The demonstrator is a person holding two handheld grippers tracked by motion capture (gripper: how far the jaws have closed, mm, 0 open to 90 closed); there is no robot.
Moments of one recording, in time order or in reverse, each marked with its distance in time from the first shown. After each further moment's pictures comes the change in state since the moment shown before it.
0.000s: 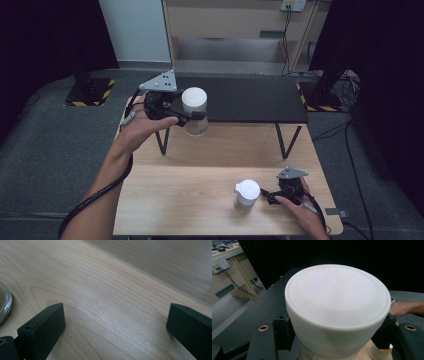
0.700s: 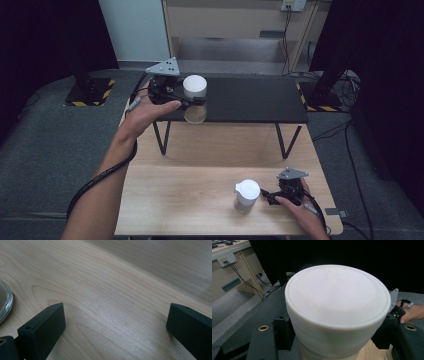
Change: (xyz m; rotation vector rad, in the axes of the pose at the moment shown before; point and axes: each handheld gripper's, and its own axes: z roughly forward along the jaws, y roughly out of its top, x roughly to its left) left arm 0.038 0.004 0.015 0.032 0.033 -0.029; right arm 0.001 -0.001 -0.001 -0.002 -0.001 0.000
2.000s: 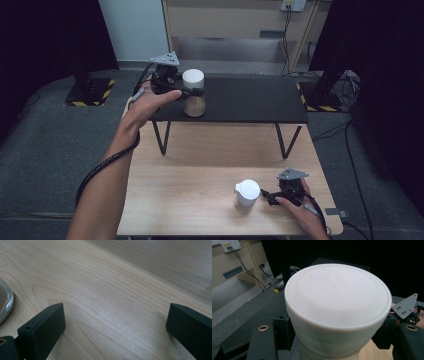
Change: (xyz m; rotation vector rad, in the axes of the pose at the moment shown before) left arm 0.040 -0.016 0.015 0.003 0.015 -0.115; right arm 0.001 -0.001 -0.001 0.000 -0.004 0.000
